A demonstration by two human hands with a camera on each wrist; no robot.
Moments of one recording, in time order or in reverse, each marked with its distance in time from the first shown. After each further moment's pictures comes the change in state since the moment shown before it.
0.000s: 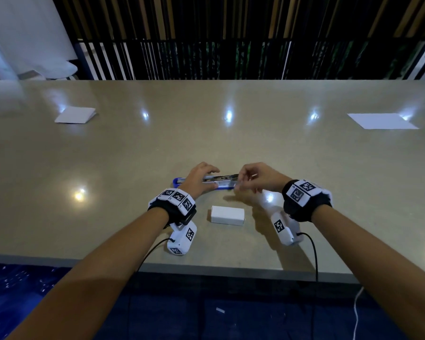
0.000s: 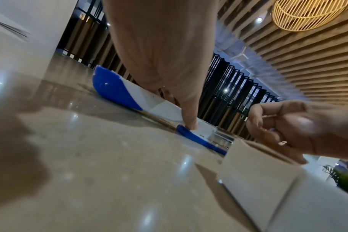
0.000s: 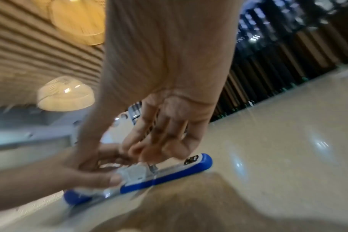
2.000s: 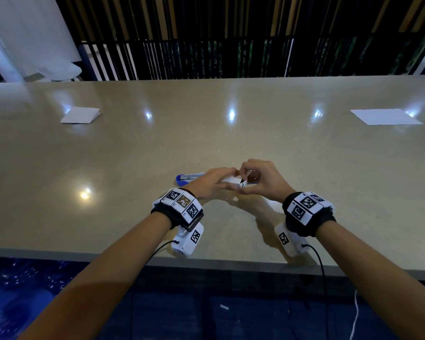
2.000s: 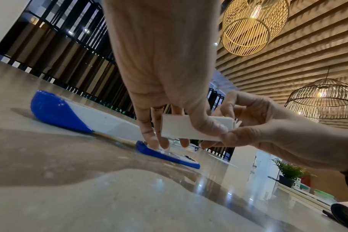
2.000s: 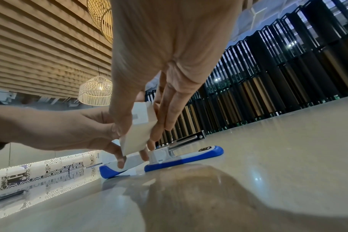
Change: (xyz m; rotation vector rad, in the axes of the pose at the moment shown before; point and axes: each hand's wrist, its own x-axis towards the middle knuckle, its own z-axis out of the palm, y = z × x) left_hand -0.013 0.048 -0.006 -0.098 -0.321 0.115; right_hand -0.025 0.001 0.023 -0.195 0.329 -0.403
